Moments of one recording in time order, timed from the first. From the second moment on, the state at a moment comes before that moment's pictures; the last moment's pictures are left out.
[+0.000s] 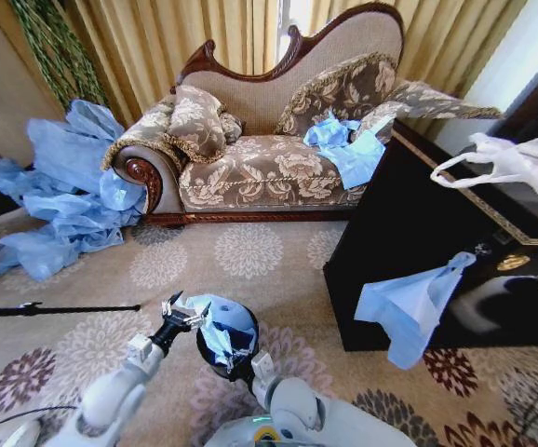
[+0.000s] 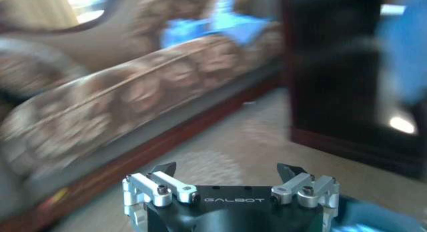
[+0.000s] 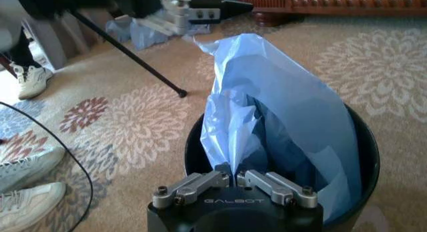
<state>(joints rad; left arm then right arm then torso) 1.60 -0.91 -0.70 -2.05 -0.21 -0.04 0.44 -0.92 1.11 -0.61 1.93 0.65 -0.45 0.38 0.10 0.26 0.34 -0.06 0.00</state>
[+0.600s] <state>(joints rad) 1.44 -0.68 -0.71 -1.95 -0.13 -0.07 0.88 -0.96 1.12 -0.58 1.91 0.64 -0.43 0.37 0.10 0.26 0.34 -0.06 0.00</state>
